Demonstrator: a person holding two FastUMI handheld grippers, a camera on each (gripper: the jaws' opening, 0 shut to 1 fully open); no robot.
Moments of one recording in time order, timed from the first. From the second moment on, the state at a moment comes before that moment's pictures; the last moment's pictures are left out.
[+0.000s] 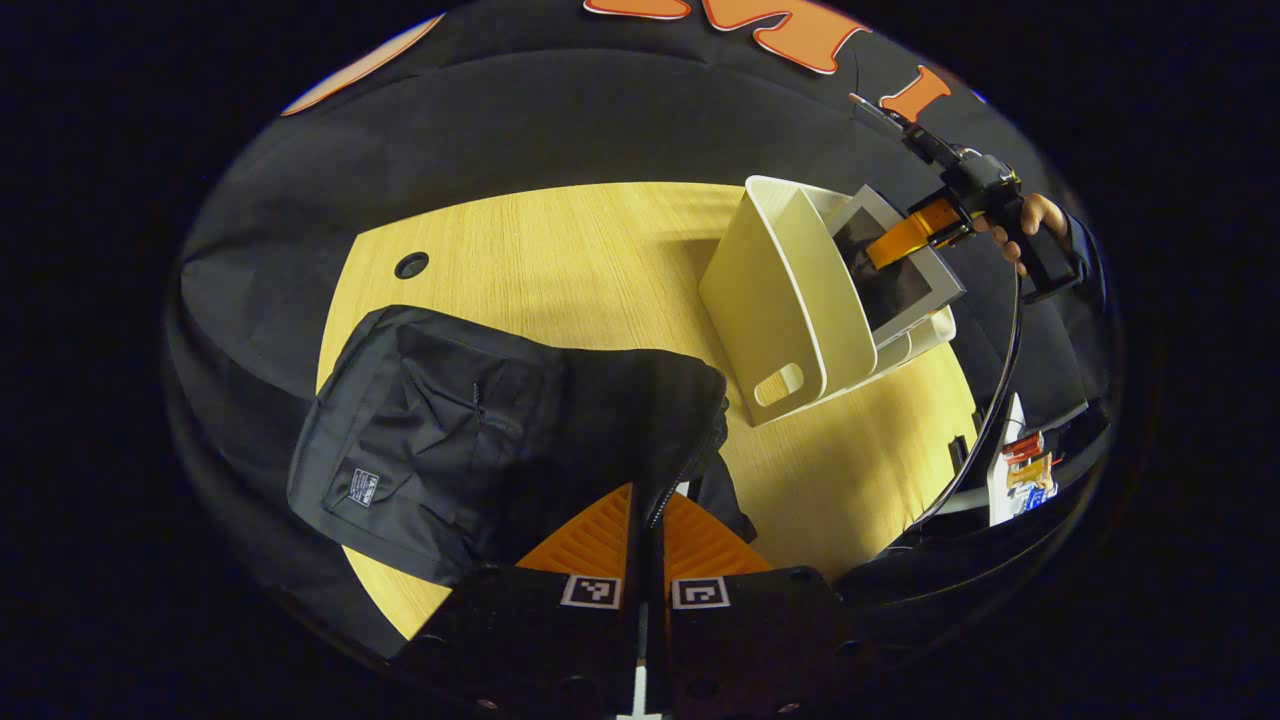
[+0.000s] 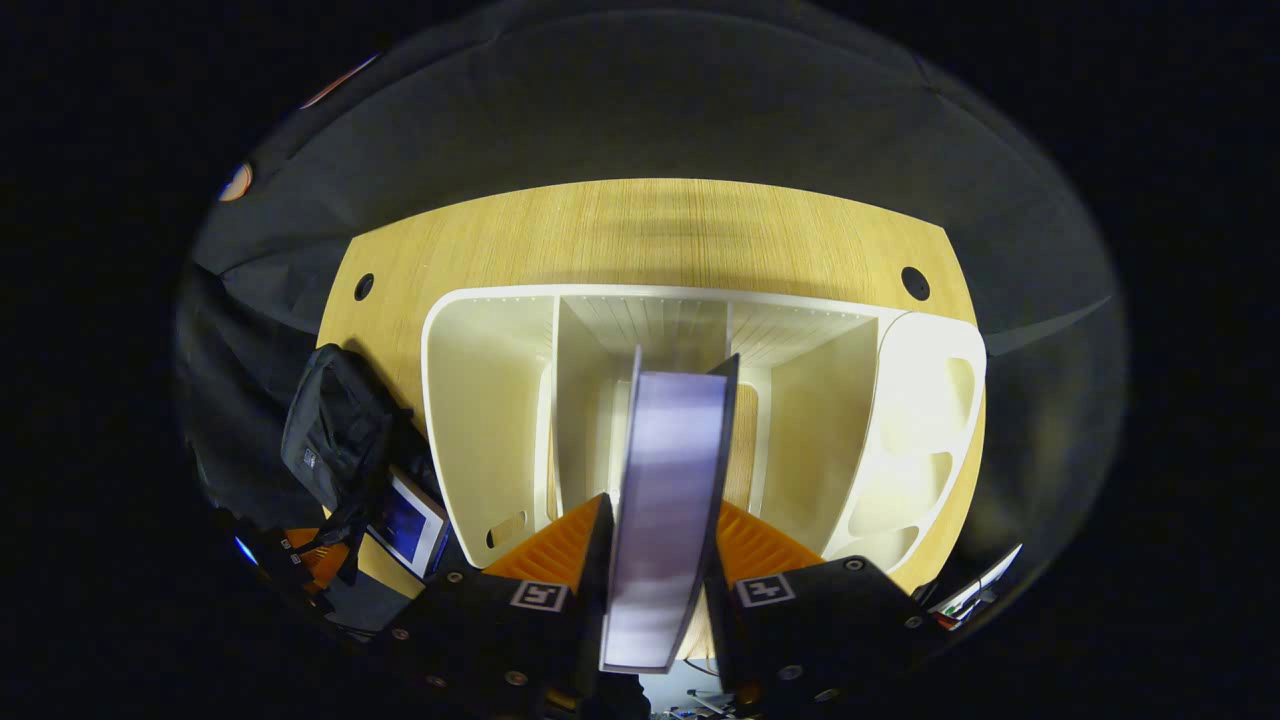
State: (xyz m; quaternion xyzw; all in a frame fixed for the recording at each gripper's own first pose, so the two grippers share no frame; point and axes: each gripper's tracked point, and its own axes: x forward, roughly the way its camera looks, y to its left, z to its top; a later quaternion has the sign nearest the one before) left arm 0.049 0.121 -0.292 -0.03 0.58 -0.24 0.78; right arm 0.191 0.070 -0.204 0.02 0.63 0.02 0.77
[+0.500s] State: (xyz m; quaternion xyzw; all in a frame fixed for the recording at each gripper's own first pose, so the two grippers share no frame) left arm 0.048 0.126 -0.287 -0.03 0.57 -0.24 0.79; right arm 0.169 0.063 -0.192 0.00 0.63 0.00 0.77
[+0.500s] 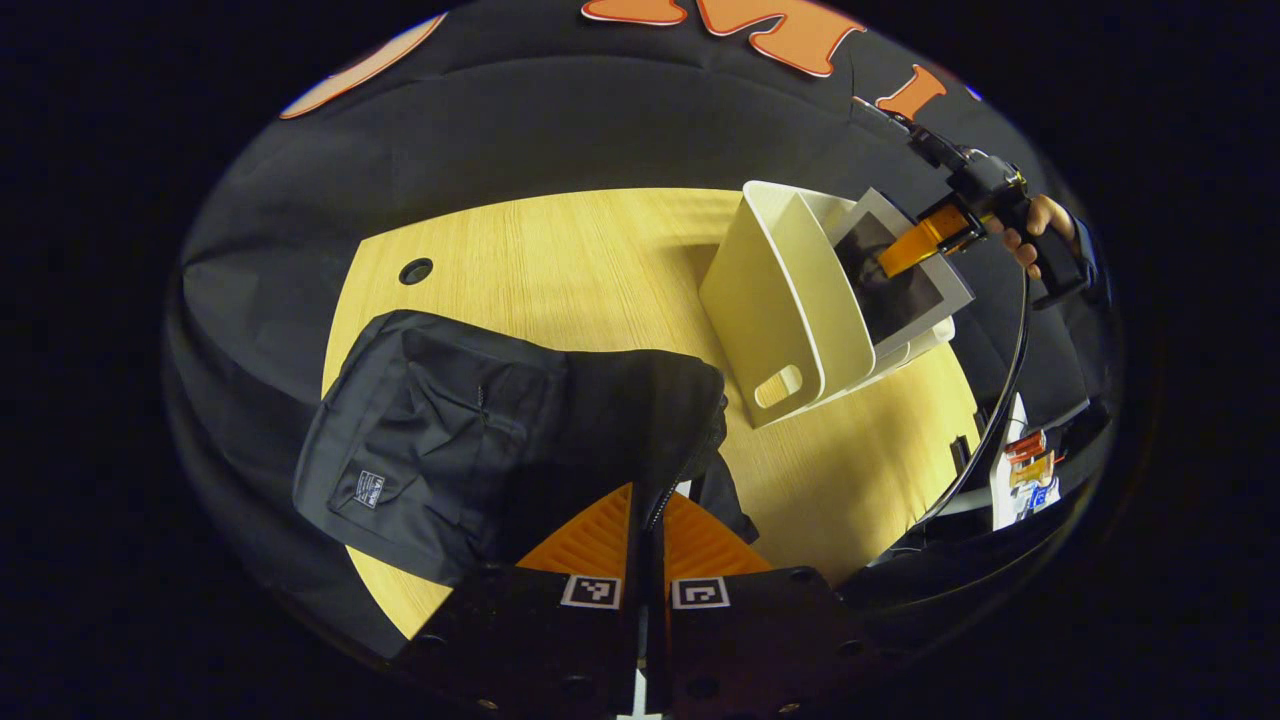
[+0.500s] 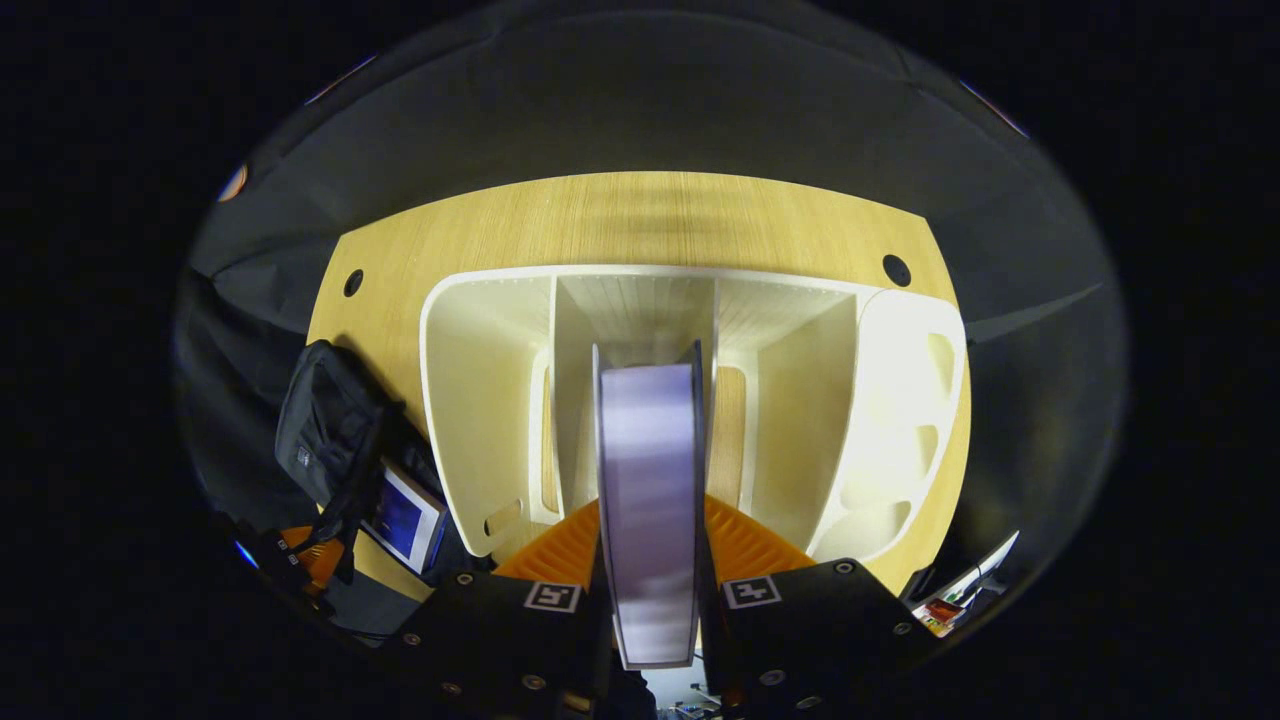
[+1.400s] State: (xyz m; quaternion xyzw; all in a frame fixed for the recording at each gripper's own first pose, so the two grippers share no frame) left arm 0.045 0.128 -0.278 0.01 0.54 -0.31 0.78; right arm 0.006 0.080 -0.151 0.11 0.61 -0.07 0.78
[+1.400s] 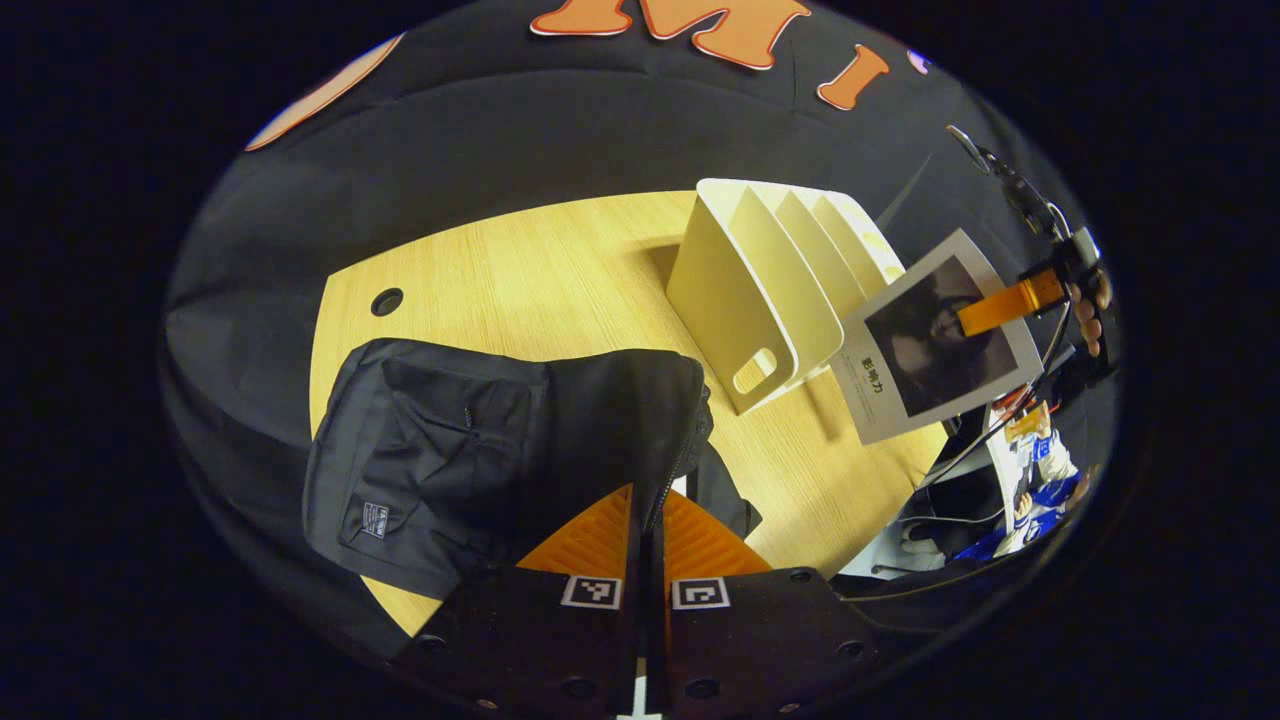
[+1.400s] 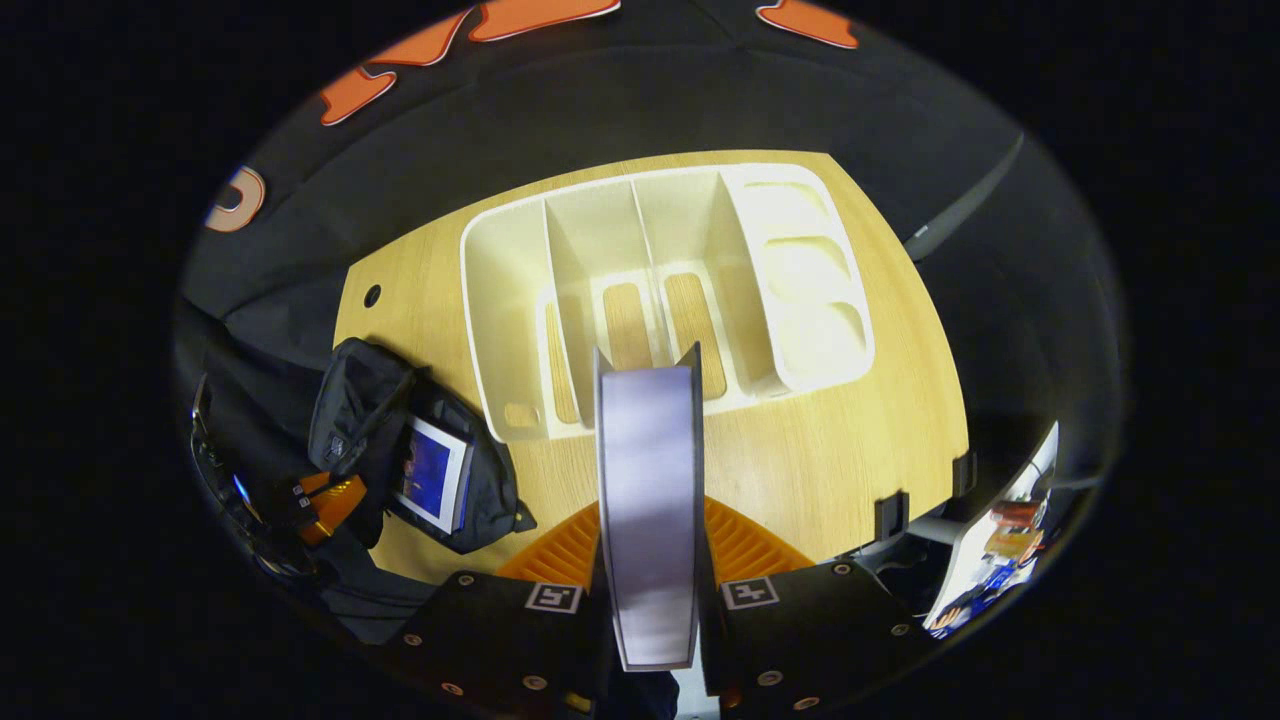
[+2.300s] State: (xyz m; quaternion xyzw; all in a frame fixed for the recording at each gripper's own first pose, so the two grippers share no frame) left arm 0.050 0.139 -0.260 0.04 0.52 -0.35 0.78; right arm -0.065 0.175 -0.128 0.29 0.53 0.00 0.80
